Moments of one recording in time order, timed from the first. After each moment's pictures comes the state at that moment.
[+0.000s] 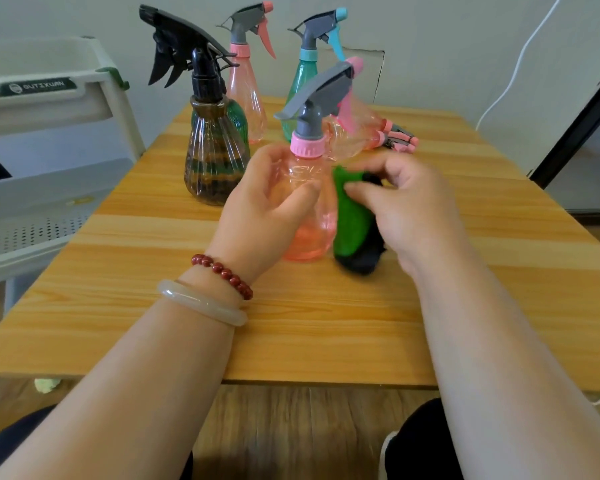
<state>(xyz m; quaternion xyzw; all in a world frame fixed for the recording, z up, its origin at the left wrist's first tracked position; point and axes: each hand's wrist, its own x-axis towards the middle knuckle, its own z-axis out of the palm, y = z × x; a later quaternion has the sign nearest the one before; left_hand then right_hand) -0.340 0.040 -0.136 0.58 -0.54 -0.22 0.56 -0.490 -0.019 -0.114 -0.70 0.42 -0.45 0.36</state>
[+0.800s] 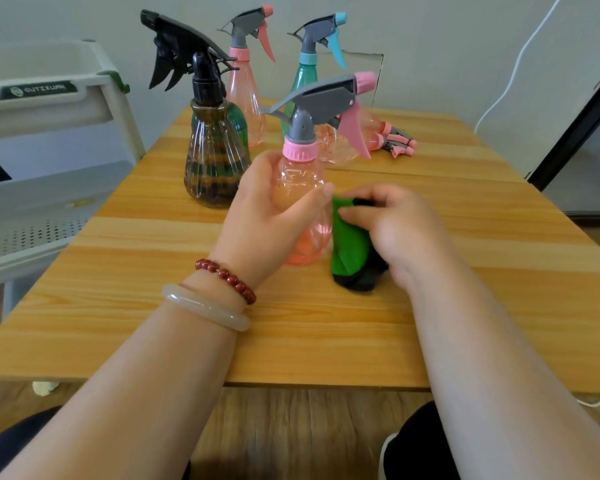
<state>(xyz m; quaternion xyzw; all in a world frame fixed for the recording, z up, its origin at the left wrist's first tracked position) -0.342 0.042 -0.133 0.60 -0.54 -0.22 0.54 -0.488 -0.020 -0.129 -0.61 0.47 -0.40 0.49</state>
